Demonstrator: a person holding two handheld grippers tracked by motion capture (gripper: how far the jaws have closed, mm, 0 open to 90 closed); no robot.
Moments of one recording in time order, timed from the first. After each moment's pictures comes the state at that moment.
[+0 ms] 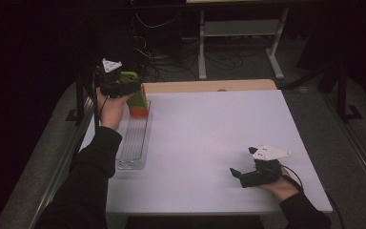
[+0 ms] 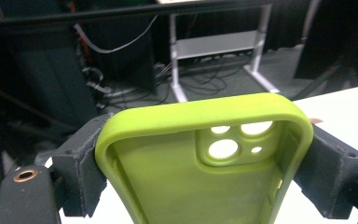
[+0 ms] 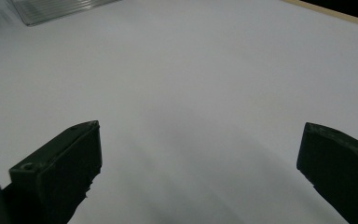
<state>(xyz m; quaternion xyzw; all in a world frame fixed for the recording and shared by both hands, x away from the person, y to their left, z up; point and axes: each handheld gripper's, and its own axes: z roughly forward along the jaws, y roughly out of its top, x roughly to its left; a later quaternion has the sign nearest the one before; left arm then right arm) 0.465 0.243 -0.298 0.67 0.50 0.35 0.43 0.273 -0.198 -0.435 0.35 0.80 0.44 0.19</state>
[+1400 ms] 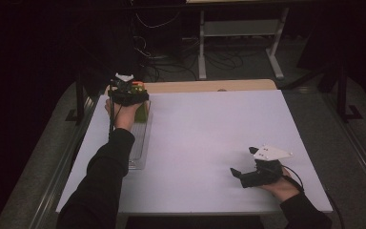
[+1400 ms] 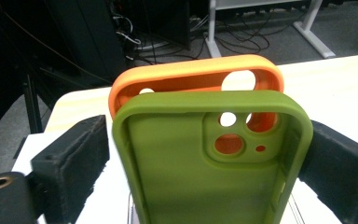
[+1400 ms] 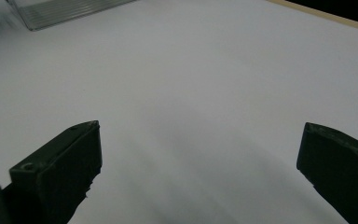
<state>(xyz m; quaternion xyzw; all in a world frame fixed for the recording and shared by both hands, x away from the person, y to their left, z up) 0.498 0.234 -0.367 0.67 0.56 0.35 0.34 0.272 -0.198 -0.433 0.35 0.80 0.45 0.19</state>
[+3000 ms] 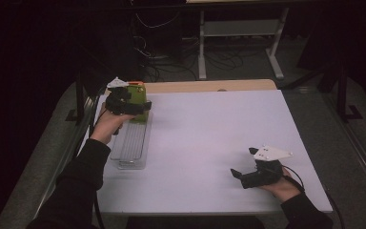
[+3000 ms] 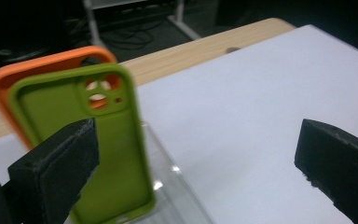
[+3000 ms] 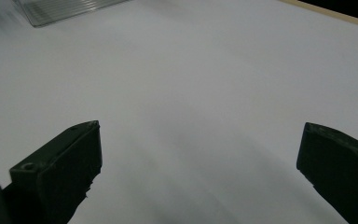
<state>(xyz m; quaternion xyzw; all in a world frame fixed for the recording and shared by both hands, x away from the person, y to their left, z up) 0.443 0.248 -0.335 0.77 0.41 0.18 0.45 0.271 -0.199 -0.433 0.35 0.80 0.45 0.18</state>
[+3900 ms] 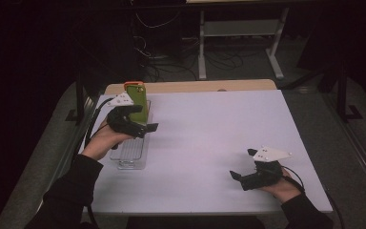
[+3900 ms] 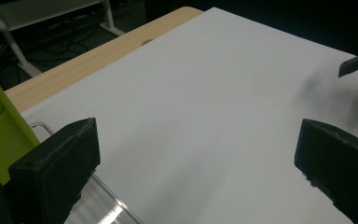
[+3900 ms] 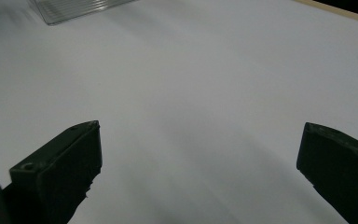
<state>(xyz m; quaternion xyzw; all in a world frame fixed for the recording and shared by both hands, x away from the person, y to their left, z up) 0.381 0.232 -0.335 0.82 0.29 0.13 0.49 0.269 -0.197 -0.431 0.34 0.81 0.45 0.17</state>
